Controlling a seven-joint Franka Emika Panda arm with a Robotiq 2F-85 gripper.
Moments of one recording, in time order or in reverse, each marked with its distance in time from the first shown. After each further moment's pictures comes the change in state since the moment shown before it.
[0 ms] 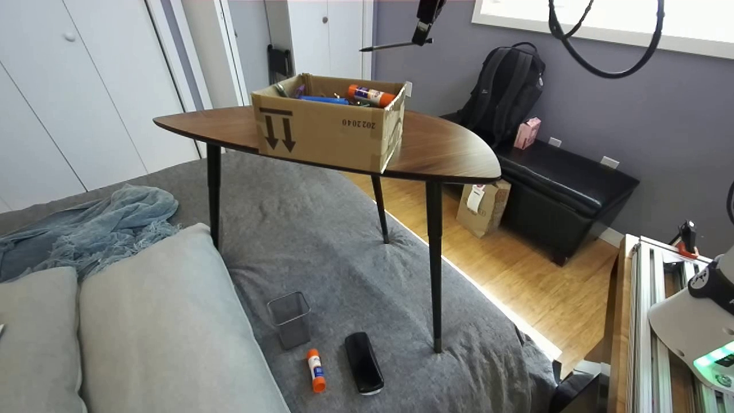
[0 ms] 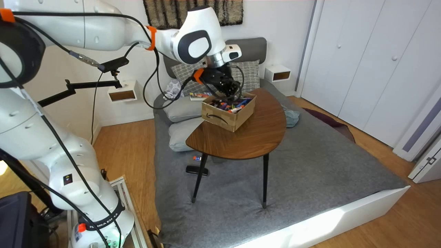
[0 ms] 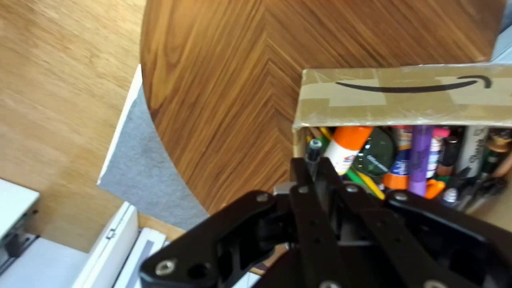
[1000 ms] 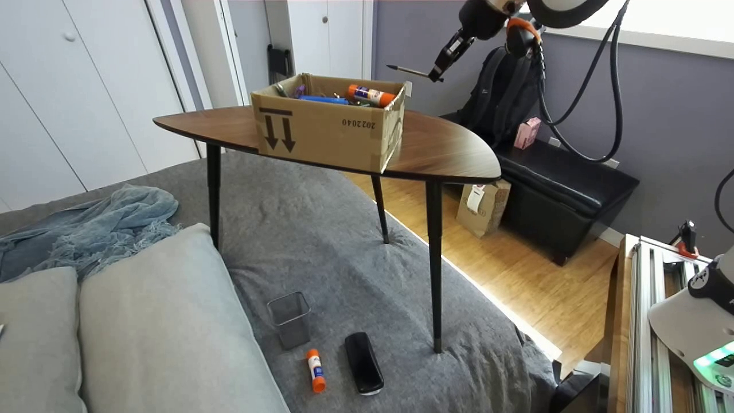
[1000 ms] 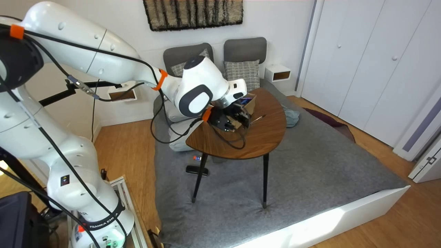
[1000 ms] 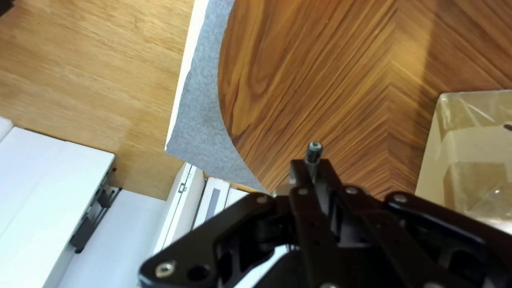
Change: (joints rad) arm -0.057 0.009 -0.130 -0.356 -0.047 0.636 0.029
